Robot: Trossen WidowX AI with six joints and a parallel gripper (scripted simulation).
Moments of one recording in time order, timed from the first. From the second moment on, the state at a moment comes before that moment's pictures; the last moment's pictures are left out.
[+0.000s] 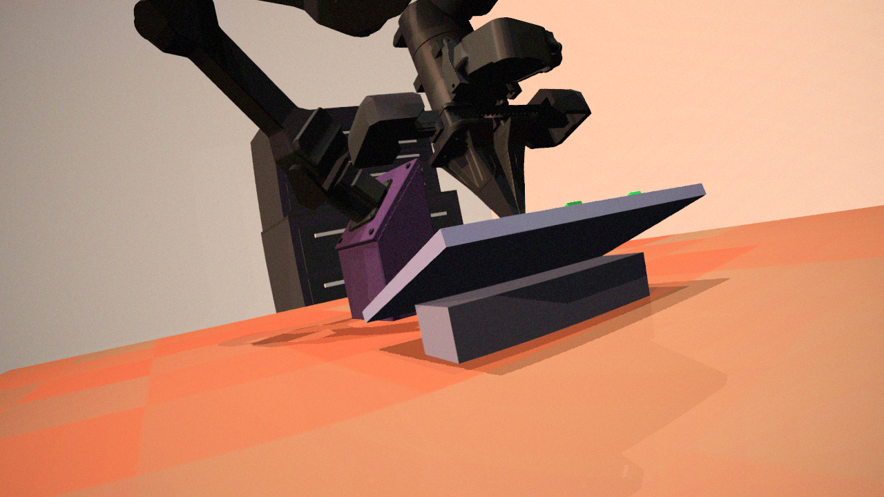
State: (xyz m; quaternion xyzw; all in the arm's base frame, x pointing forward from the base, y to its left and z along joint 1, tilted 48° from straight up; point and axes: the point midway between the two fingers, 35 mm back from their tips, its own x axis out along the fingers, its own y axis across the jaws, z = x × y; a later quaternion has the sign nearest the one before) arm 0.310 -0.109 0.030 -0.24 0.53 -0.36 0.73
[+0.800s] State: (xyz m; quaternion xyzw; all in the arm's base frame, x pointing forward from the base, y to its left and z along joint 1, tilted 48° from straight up) arm 0.303 -0.100 0.033 -0.24 0.54 -0.35 0.72
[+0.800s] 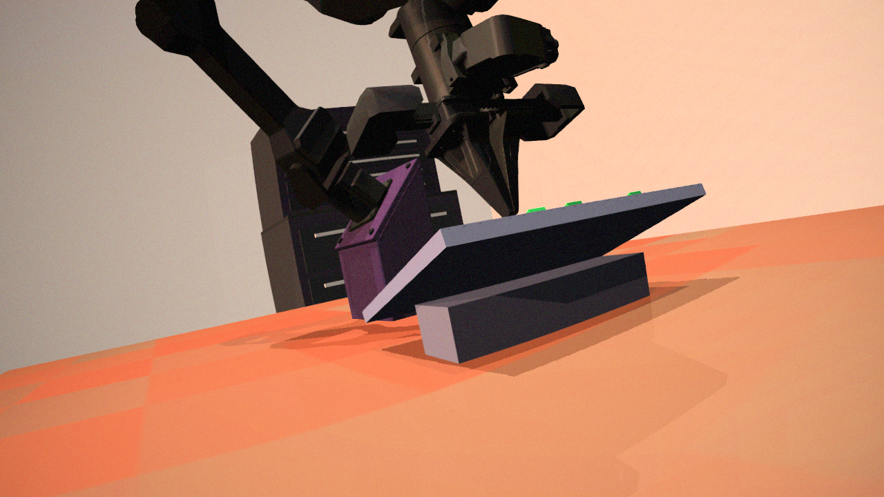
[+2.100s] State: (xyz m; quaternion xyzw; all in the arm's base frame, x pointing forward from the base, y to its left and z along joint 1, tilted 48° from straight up) arm 0.309 -0.053 -0.015 -0.22 0.55 -0.36 0.72
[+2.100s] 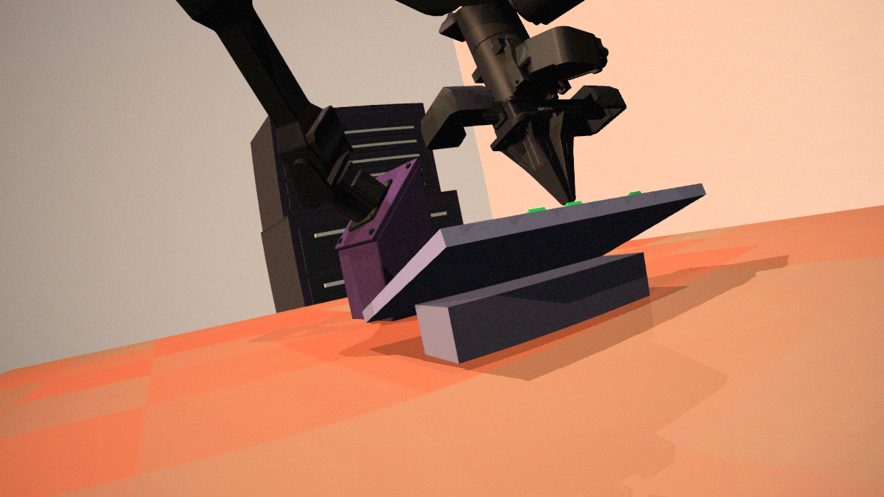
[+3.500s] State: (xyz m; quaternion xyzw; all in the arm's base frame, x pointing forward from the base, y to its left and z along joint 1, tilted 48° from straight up) arm 0.309 -0.064 -0.025 -0.23 0.55 -0.36 0.72
